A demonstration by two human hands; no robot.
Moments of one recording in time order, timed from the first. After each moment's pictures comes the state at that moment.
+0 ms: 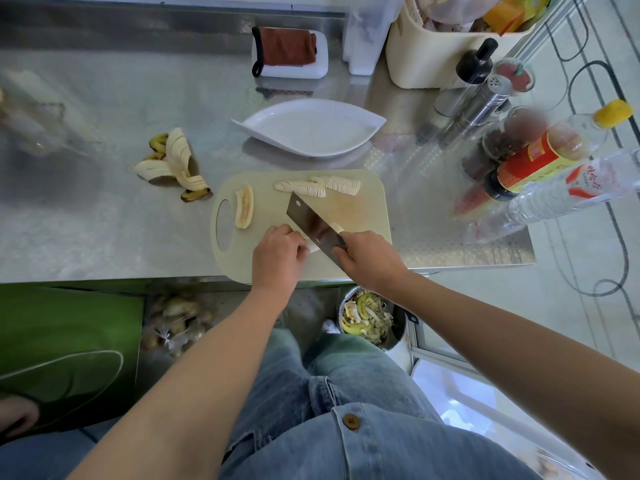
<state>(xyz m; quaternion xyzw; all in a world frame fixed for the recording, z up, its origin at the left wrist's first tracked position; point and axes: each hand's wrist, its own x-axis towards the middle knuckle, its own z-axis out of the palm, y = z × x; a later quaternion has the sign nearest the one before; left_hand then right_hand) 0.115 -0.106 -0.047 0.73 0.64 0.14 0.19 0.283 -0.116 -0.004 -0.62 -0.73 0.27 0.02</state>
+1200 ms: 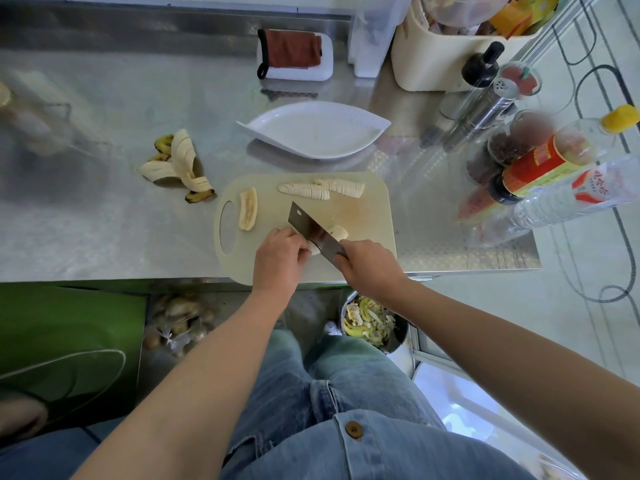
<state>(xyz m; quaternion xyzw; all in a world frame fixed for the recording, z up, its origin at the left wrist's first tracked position) 0.111 -0.106 -0.045 0.73 0.63 0.15 0.20 0.278 -0.119 -0.013 -0.62 -0.74 0.25 -0.02</state>
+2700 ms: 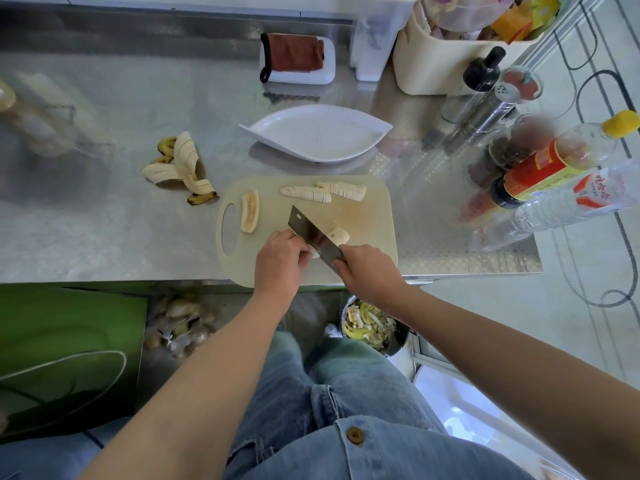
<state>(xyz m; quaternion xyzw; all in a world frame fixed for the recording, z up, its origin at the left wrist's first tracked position) 0.111 -0.105 -0.049 0.73 0.63 0.16 0.20 0.275 -0.121 -0.014 -0.63 -0.74 0.26 -0.02</state>
